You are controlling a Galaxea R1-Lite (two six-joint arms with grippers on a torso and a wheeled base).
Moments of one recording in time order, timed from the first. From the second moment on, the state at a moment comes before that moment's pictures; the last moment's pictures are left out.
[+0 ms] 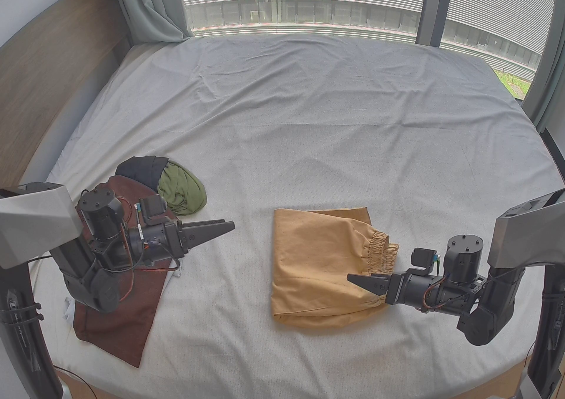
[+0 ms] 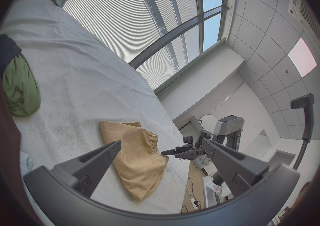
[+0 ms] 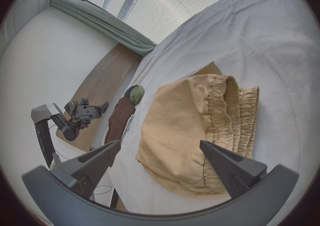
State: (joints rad) left arm -0.17 2.18 -0.63 -1.55 -0.99 -0.60; right arm 0.38 2.24 -0.36 -1.54 0.44 0.53
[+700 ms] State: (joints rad) left arm -0.12 2.17 -0.59 -1.55 -1.01 -0.55; right arm 0.38 2.36 -0.31 -1.55 0.42 0.42
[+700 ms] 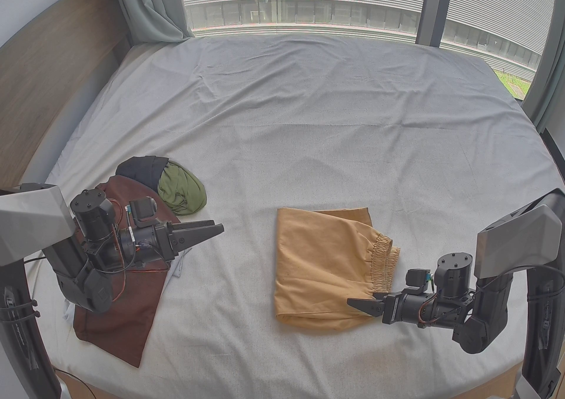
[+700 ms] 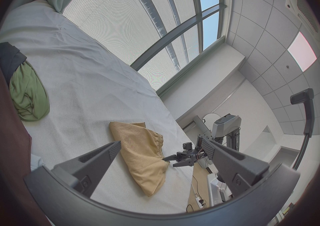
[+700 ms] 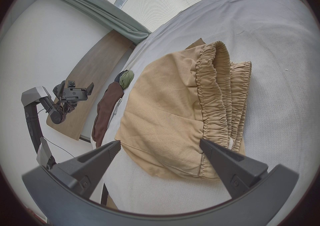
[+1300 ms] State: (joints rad) left arm -0.10 2.19 -0.60 -1.55 -1.02 -0.48; right arm 0.38 2.31 -0.29 -1.54 0.43 0.42
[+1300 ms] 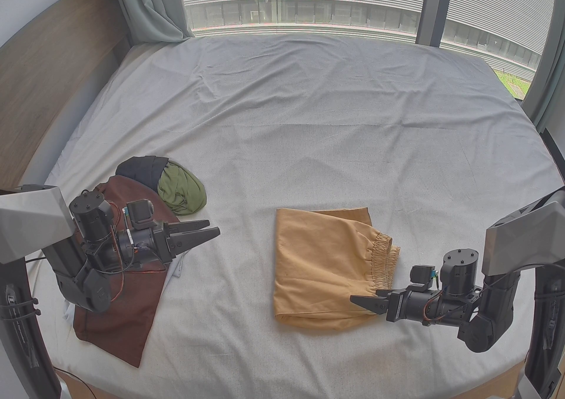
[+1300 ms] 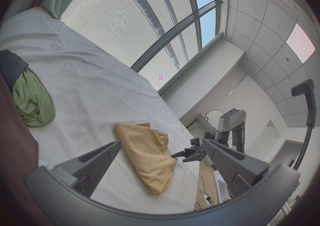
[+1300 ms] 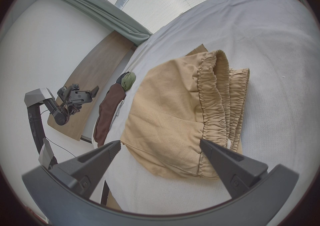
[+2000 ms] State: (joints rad) left arm -0.08 2.17 -0.59 -1.55 -1.02 -0.08; right arm 0.31 2.23 -0.29 -1.54 0.43 0.42
